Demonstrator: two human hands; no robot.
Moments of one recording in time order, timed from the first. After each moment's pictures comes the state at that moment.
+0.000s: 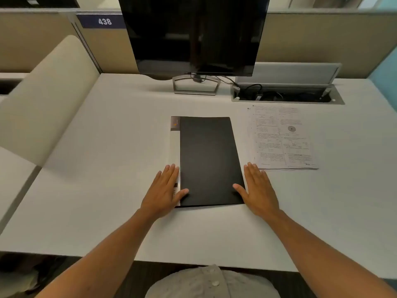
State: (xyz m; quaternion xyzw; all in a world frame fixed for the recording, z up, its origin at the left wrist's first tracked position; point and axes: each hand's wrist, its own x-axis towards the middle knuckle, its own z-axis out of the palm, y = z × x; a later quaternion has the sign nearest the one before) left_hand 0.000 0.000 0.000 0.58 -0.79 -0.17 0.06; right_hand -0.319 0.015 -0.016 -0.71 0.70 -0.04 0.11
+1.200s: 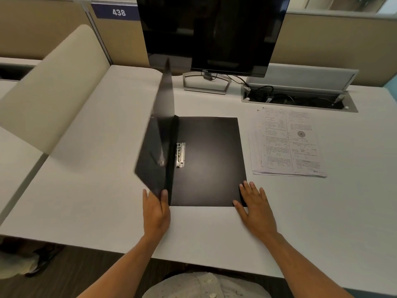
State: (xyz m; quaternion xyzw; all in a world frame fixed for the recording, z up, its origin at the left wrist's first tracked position) left_hand -0.010 0.060 -0.012 0.73 -0.47 -0.30 0.39; right_hand -0.303 0.051 -0.039 -0.74 0.66 -0.09 0.13
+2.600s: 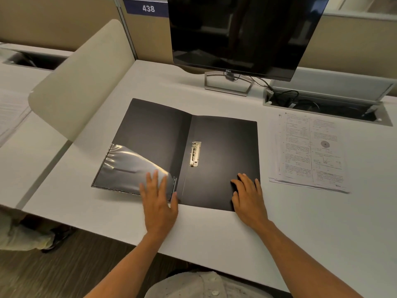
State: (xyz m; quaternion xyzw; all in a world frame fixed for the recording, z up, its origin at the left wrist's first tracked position) left_hand 0.012 0.060 -0.009 0.74 -0.62 -0.01 0.26; right_hand -0.251 0.004 -0.030 -0.78 0.60 -0.14 0.11
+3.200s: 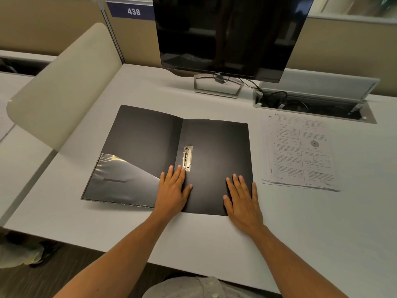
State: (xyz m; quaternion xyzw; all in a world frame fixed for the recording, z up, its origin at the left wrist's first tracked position) left_hand -0.010 -0.012 -0.015 0.68 -0.72 -0.14 0.09; right_hand -0.251 0.007 -0.032 -0.77 0.64 -0.02 0.10
